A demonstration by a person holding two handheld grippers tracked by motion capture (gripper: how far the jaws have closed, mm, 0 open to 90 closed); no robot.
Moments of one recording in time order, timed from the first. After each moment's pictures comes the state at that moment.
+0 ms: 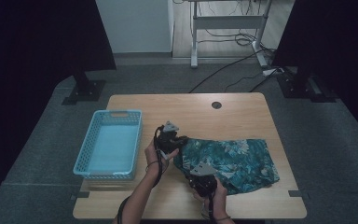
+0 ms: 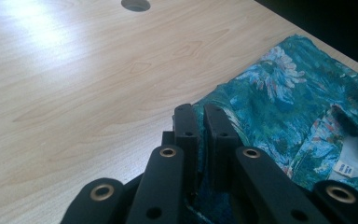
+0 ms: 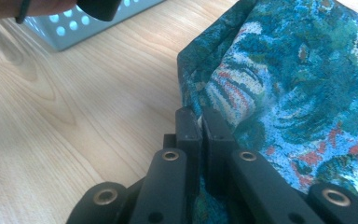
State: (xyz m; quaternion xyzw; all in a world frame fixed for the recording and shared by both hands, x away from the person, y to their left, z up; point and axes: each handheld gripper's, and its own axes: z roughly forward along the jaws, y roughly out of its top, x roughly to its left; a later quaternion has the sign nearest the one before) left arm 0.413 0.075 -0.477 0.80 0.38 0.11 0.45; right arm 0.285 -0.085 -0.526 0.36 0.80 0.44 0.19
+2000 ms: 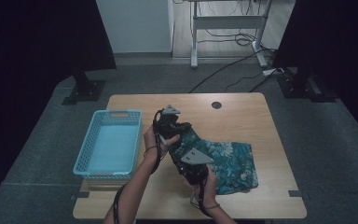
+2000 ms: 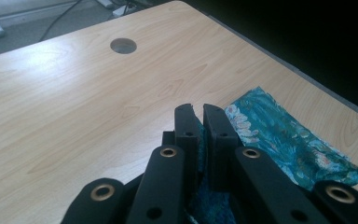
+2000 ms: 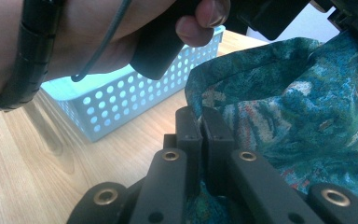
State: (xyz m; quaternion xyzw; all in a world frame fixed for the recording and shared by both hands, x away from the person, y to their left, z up) left arm 0.426 0.072 -0.407 0.81 0.35 0.10 0.46; right arm 0.297 -0.057 -0.463 0.33 0.77 0.51 0.21
